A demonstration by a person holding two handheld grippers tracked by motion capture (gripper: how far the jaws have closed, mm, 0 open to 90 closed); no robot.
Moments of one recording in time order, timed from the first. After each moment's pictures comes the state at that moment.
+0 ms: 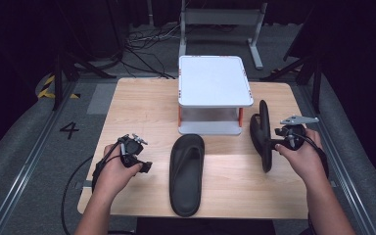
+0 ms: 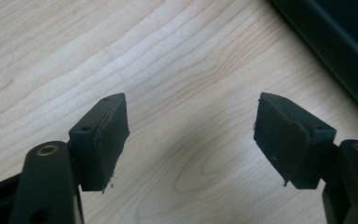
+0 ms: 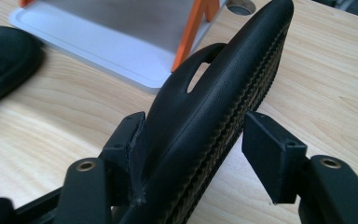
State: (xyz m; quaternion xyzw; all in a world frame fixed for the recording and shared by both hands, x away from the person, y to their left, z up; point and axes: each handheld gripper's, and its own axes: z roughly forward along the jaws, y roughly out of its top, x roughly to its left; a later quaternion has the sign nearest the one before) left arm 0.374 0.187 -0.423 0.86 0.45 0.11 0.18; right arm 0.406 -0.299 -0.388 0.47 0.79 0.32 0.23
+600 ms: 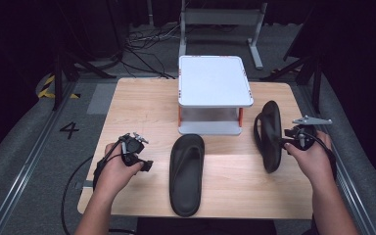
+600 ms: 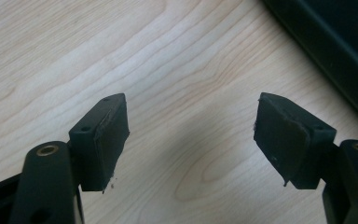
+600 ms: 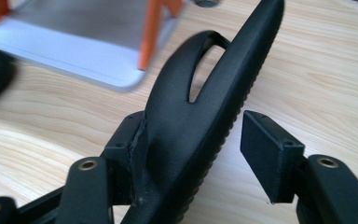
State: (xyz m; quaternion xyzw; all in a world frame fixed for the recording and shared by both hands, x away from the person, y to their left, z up) left arm 0.385 0.176 -0.422 0.87 0.44 0.11 0.19; right arm 0.400 -0.333 -0.390 0.52 0.75 0.33 0.23
